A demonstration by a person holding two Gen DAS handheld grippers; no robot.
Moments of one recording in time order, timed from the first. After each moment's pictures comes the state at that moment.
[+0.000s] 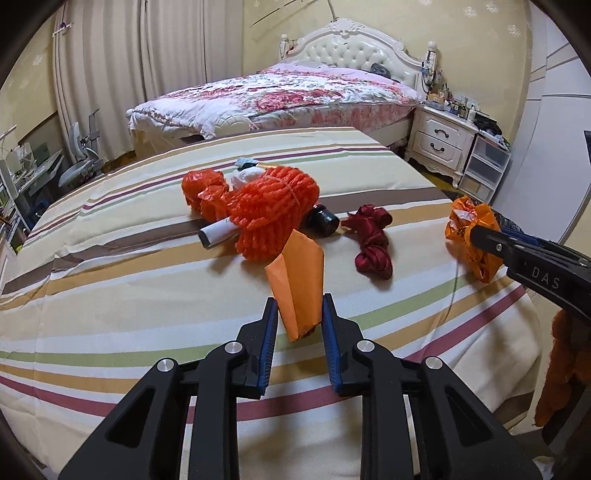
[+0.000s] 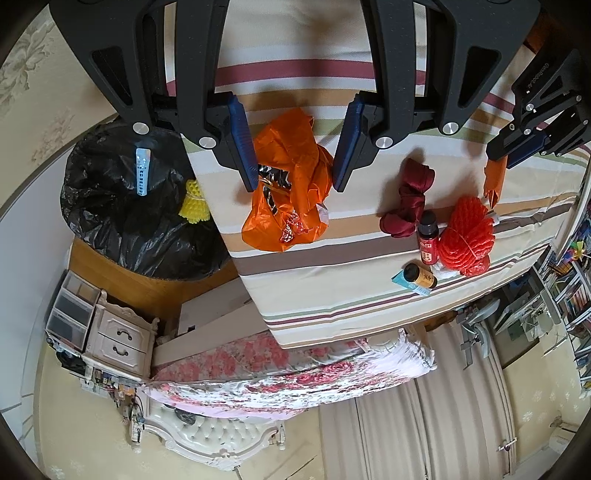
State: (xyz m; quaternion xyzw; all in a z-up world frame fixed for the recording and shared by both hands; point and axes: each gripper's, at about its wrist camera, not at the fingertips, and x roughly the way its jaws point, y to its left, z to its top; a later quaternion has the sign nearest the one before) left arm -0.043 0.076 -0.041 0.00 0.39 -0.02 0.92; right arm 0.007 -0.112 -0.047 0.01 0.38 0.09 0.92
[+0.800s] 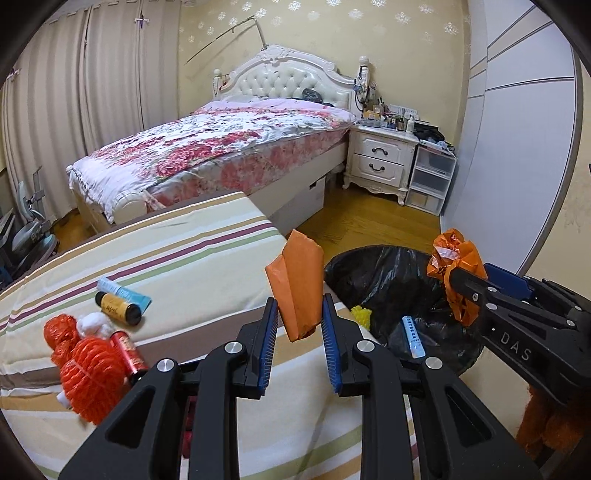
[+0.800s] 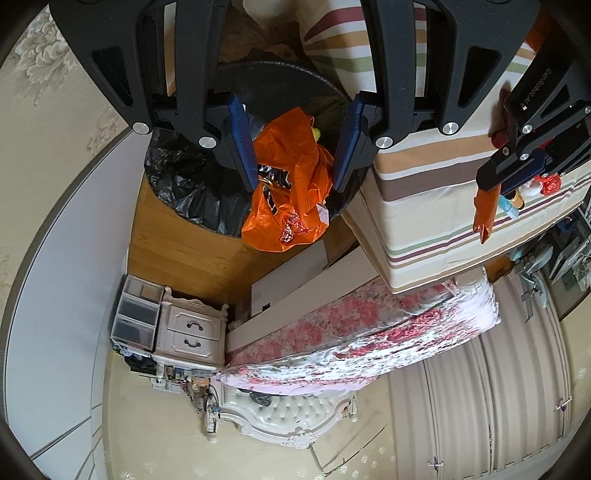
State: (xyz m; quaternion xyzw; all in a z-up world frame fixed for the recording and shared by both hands) left arm 0.064 -0.053 -0.010 0.04 0.33 -0.13 0.93; right arm 0.051 -0.223 -0.021 0.05 0.34 -0.04 0.94
